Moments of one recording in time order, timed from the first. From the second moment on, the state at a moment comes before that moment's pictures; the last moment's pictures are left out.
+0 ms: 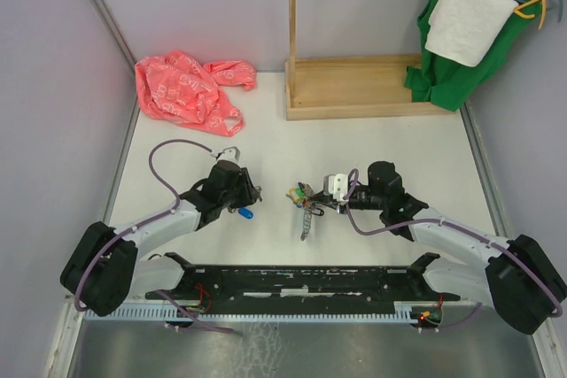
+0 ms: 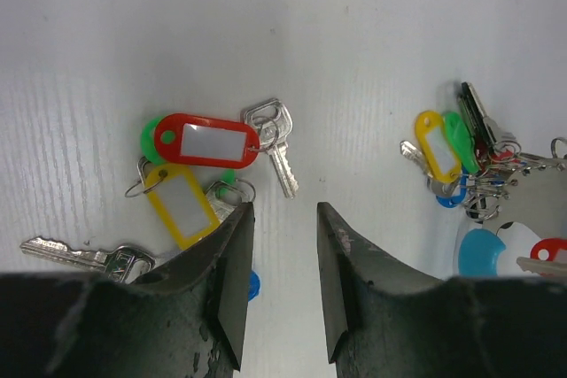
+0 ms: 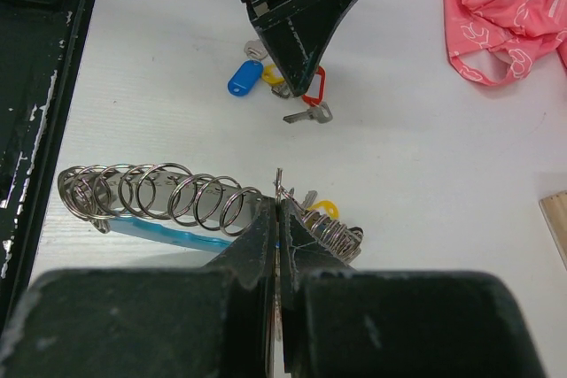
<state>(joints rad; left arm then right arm) -0.56 1.20 0.47 -0.04 -0.09 -0.66 0.65 1.10 0.43 0.38 -0.76 -0.52</state>
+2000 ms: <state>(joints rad) -0.49 1.30 0.67 -0.44 -0.30 -1.25 0.65 1.06 0.40 0.37 -0.76 -0.53</state>
